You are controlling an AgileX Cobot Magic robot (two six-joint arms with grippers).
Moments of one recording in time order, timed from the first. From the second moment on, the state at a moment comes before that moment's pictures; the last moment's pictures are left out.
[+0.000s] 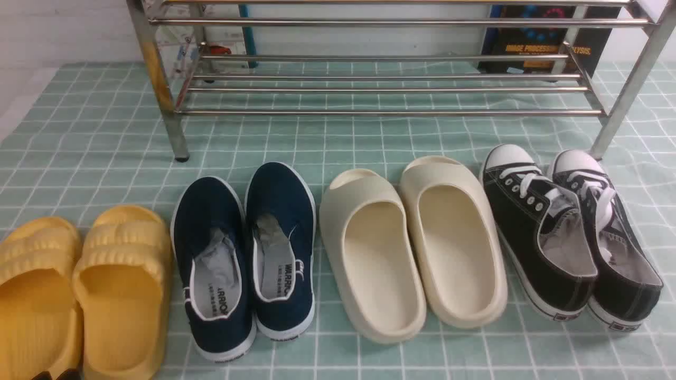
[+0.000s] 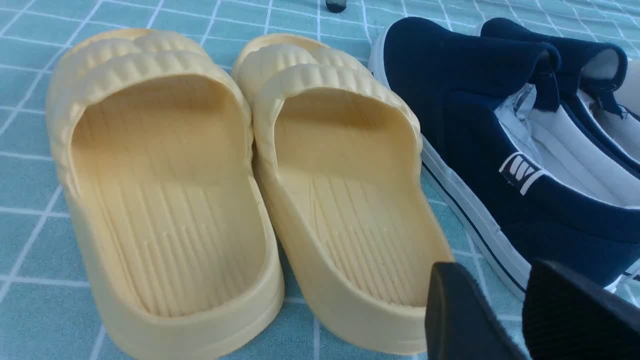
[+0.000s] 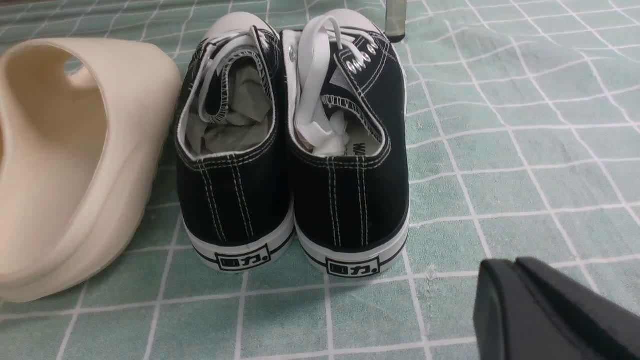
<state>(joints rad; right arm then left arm) -0.04 0.00 0.02 0.01 0.36 0.12 -0.08 -0.01 0.03 -0.03 0.38 -0.19</state>
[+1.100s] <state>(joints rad) -0.04 0.00 0.02 0.01 0.36 0.12 -0.08 -0.01 0.03 -0.03 0.38 -0.19</state>
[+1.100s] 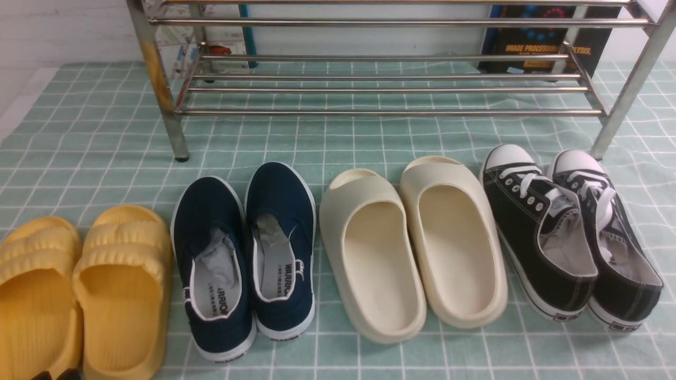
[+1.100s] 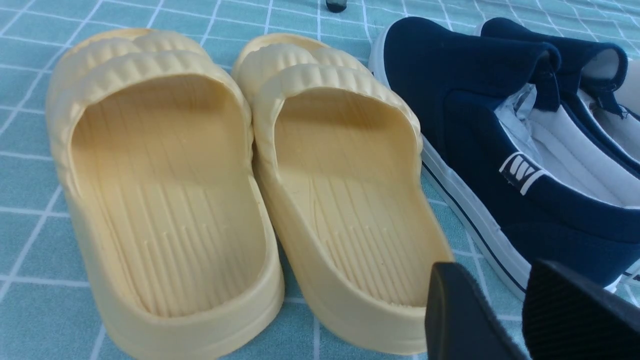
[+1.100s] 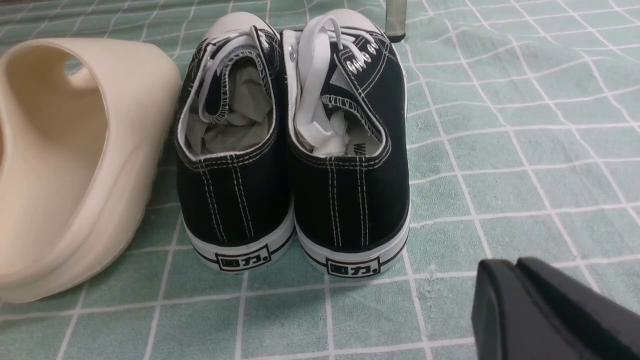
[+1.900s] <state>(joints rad) -0.04 0.00 0.03 0.02 -0.73 0.16 -0.08 -0.01 0.03 -0.03 0.38 -0.19</state>
